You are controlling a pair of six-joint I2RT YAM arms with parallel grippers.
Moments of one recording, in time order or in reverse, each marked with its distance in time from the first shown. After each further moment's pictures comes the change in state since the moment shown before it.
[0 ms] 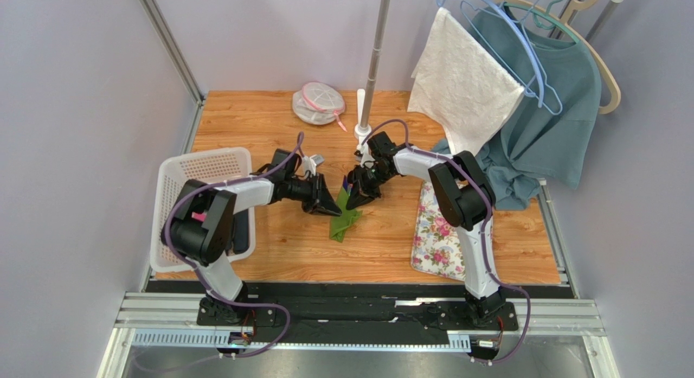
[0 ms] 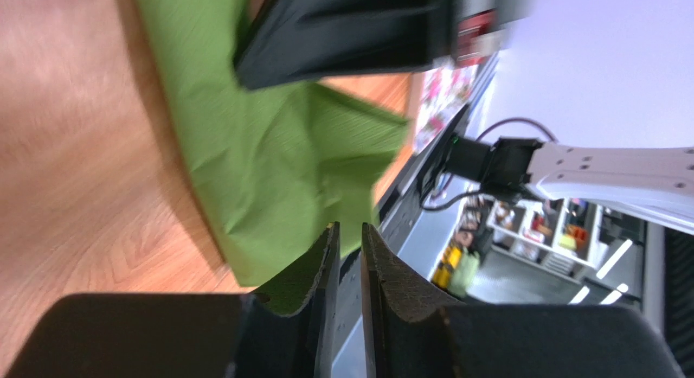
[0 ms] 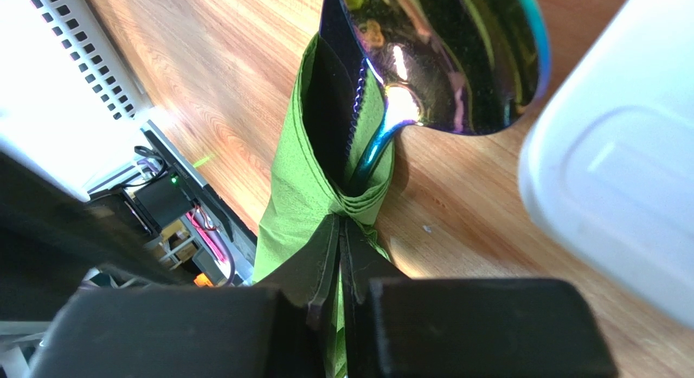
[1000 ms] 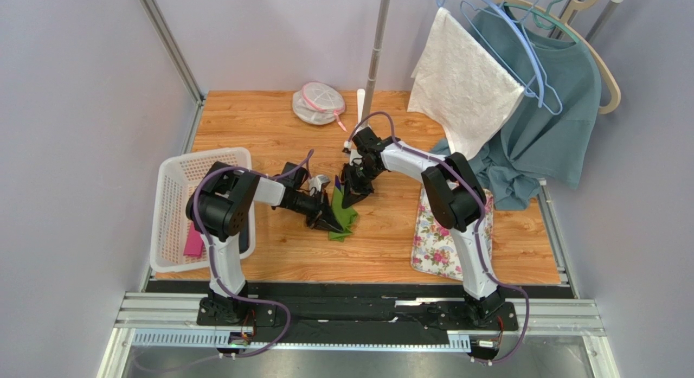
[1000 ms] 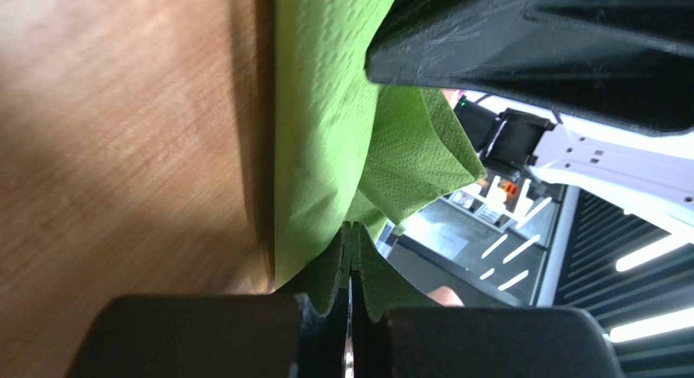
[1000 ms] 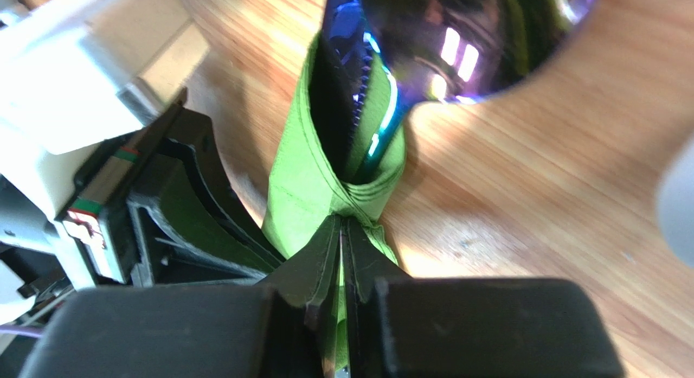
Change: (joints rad) left arm -0.013 0.258 0.005 -0.011 0.111 -0.001; right arm 0.056 0.026 0.146 -0.148 0.150 -0.068
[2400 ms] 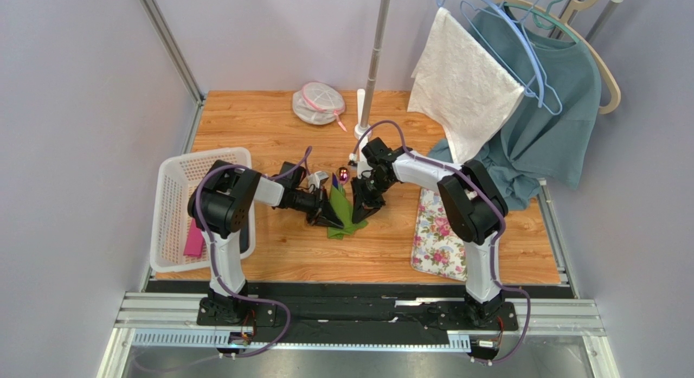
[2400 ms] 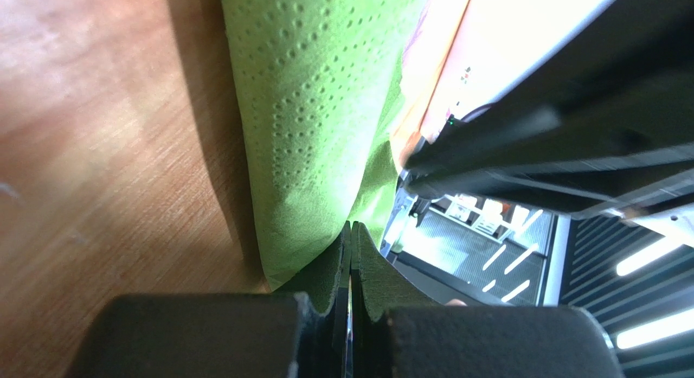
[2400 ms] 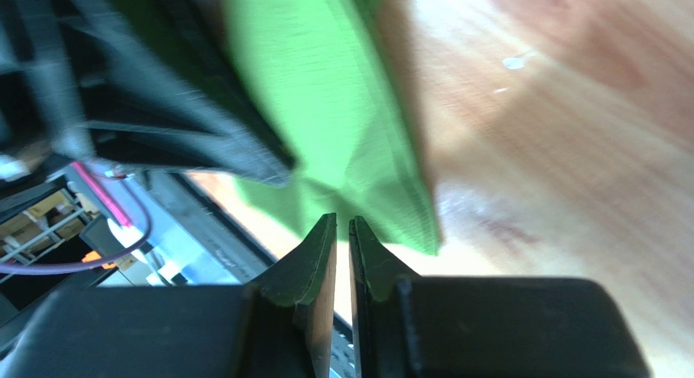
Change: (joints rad) left arm 0.029 0.031 -0.016 0.152 0.012 -0.050; right arm 0.026 -0.183 -0.236 -0.018 -0.027 -0.128
